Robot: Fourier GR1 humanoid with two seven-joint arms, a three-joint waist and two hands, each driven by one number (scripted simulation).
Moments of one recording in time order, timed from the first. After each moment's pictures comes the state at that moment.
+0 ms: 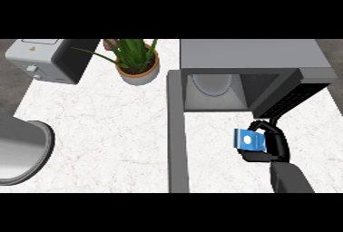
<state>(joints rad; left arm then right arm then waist) 0.33 0.13 0.71 -2.25 0.70 -0.52 0.23 -0.36 -0.13 -0.29 -0.52 0.15 0.08 -1.02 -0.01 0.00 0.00</state>
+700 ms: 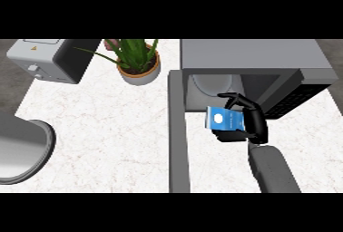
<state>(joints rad) 0.33 0.11 0.75 -2.20 0.70 -0.56 0.21 -0.35 -0.01 -0.07 -1.01 0.14 -0.07 -0.66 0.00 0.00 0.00</state>
